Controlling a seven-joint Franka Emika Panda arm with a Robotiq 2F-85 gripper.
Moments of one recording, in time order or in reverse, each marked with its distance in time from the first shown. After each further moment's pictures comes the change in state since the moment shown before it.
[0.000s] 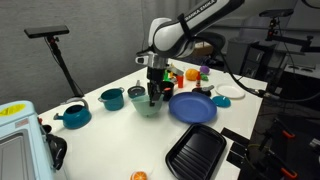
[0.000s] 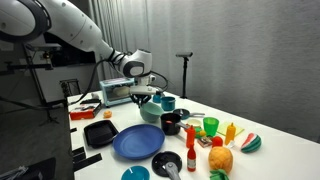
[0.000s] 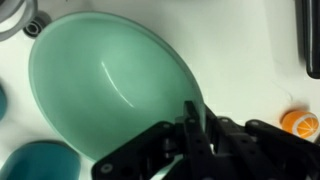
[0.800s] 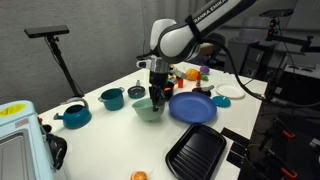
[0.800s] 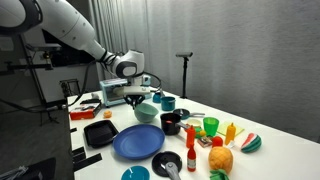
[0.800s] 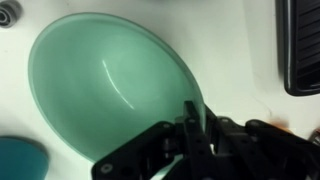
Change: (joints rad) arm 0.000 -0.070 0.038 -0.124 -0.047 0.044 -0.024
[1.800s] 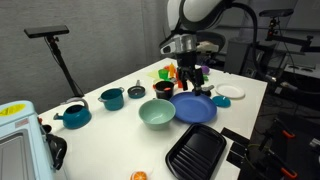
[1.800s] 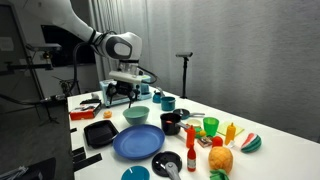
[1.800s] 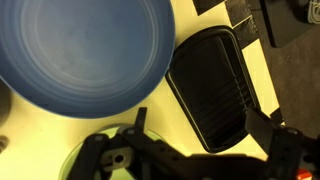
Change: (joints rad) arm -0.024 -0.288 -0.088 -0.162 -0.029 -0.419 0.073
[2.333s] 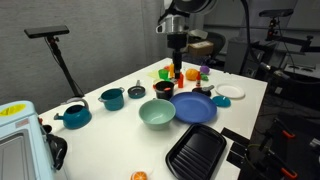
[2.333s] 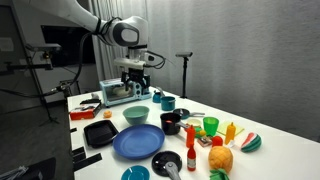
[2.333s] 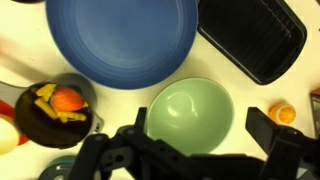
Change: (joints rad) arm -0.002 0.045 -0.040 0.187 0.004 0.033 0.382
